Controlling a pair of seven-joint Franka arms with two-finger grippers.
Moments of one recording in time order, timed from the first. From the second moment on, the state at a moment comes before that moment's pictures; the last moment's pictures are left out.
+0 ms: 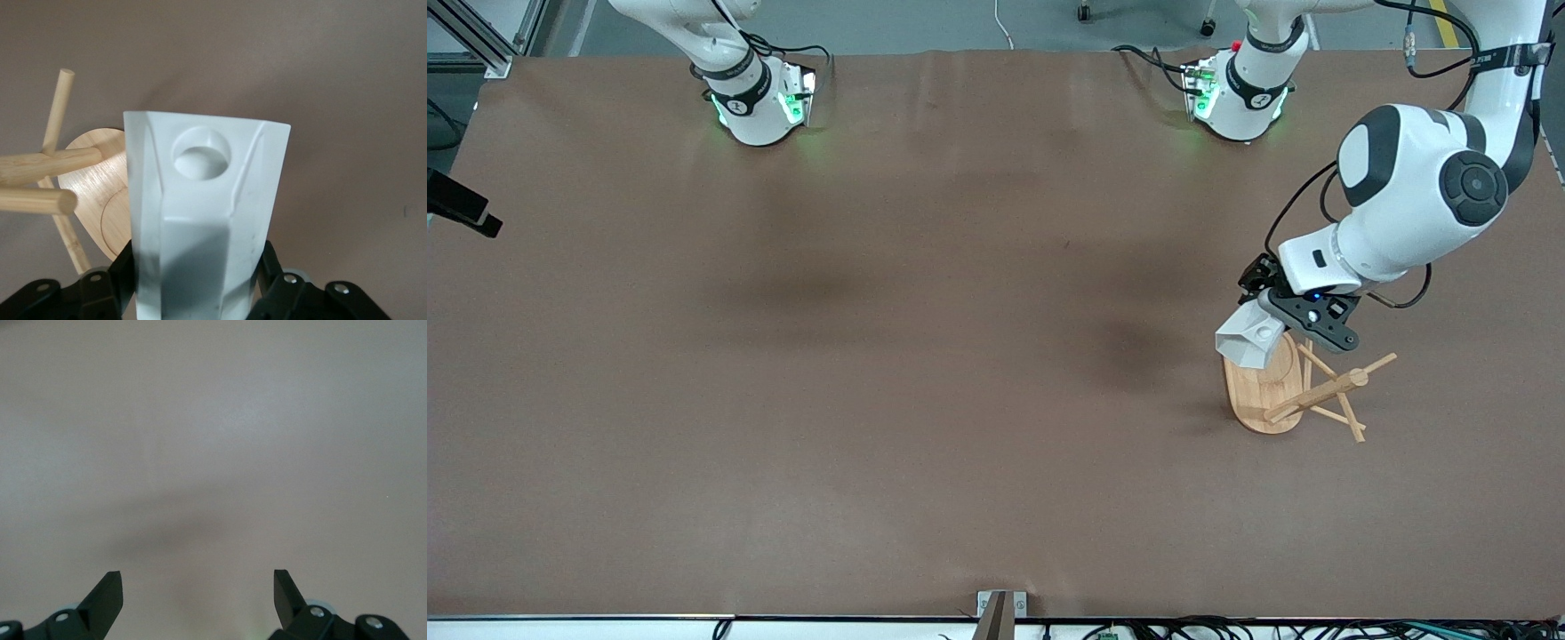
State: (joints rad) left arm 0.01 0.10 -0.18 -2.02 -0.15 2.13 0.50; right arm -0.05 0.00 -0.08 -1.46 0.00 1.47 0.07
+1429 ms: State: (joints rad) left arm 0.01 0.18 -0.09 -1.96 -0.15 2.17 0.57; right arm -0.05 0.00 -0.08 -1.46 0.00 1.47 0.09
